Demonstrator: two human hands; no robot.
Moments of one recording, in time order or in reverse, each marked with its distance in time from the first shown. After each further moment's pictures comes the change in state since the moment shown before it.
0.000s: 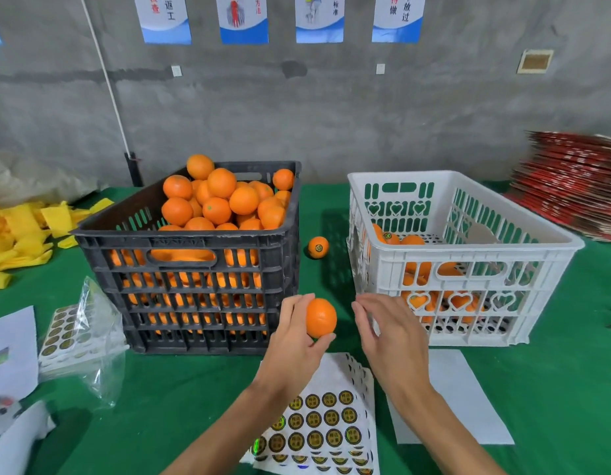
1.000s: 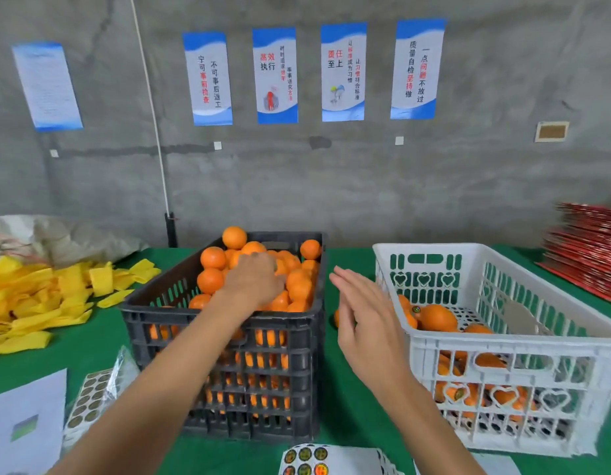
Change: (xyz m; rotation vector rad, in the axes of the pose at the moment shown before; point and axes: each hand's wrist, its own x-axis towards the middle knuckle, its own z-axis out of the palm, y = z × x) left_hand 0.159 0.076 -0.191 0.701 0.061 -0.149; right_hand 0.133 -0.081 0.005 0.246 -0.019 -0.126
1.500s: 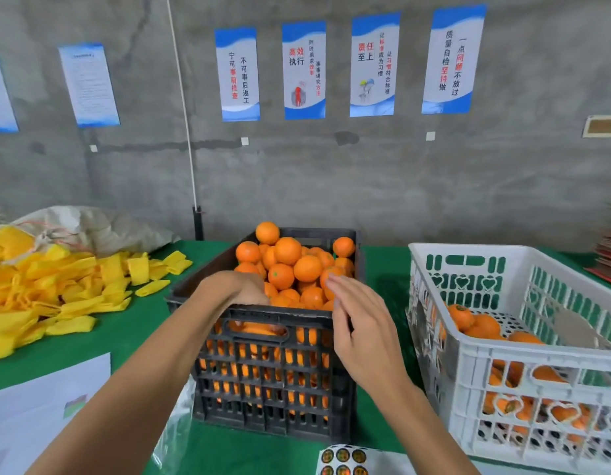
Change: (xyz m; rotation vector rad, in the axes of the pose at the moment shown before) left_hand 0.019 -0.094 -0.011 0.092 -0.654 -0.133; right_hand 0.002 -0.030 0.058 0.114 -0.023 -0.070
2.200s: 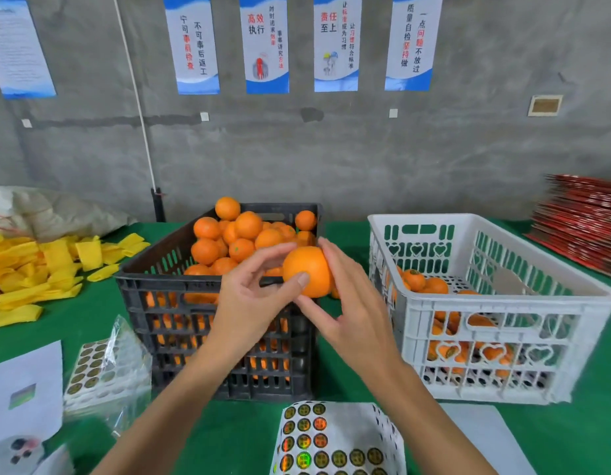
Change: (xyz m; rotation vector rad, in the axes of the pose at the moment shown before) left_hand -0.078 0.080 0.120 -1.232 0.735 0.978; right_hand -0.029 0.004 -0.046 -0.029 0.103 -0.118
